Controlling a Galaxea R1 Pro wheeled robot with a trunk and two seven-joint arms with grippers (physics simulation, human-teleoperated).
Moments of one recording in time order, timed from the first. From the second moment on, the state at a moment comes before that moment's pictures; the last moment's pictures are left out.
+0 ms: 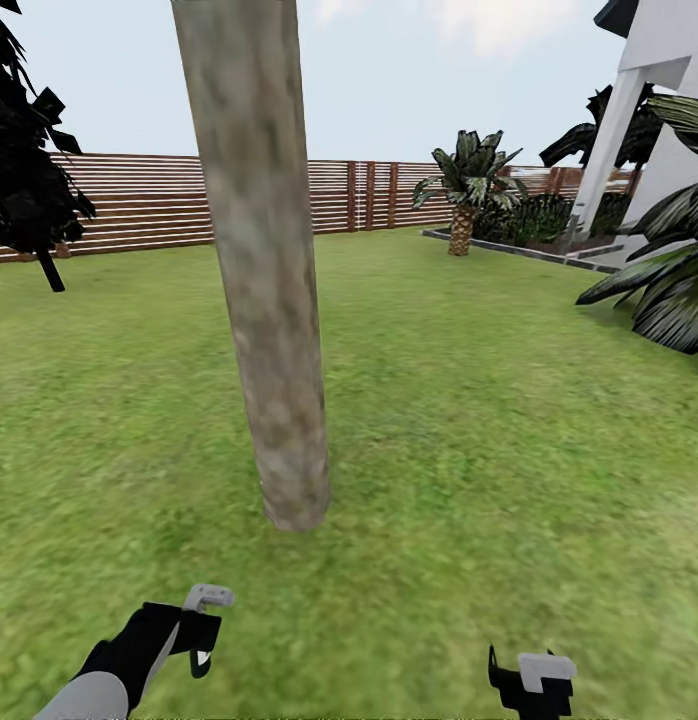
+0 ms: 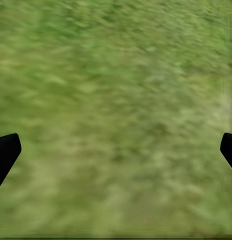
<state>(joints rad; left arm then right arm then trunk) -0.57 0.07 0.29 -0.42 -0.44 0.41 -0.29 -0.39 -0.04 -0.06 -0.13 0.20 -0.63 -0.34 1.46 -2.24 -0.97</state>
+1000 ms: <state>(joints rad) -0.69 0.06 0.29 -0.45 -0.44 0.42 -0.29 -0.39 -0.04 -0.06 -0.13 0.20 -0.63 -0.34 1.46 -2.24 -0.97</state>
